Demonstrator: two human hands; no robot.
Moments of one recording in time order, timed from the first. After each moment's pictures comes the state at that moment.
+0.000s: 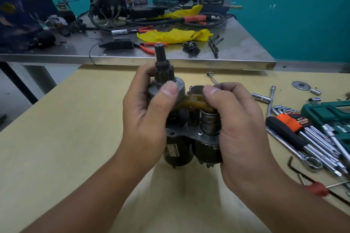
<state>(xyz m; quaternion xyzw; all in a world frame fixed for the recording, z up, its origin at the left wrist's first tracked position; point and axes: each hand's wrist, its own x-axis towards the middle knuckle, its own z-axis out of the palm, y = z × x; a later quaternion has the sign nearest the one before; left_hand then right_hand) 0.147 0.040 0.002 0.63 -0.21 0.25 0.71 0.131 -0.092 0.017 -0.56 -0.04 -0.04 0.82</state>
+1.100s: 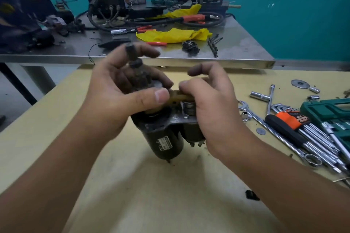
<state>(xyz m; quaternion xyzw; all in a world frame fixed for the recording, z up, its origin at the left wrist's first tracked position) 0.164 0.100 0.035 0.67 -0.25 0.10 0.69 0.168 -0.075 0.021 -0.63 -0.08 -0.03 0.77</state>
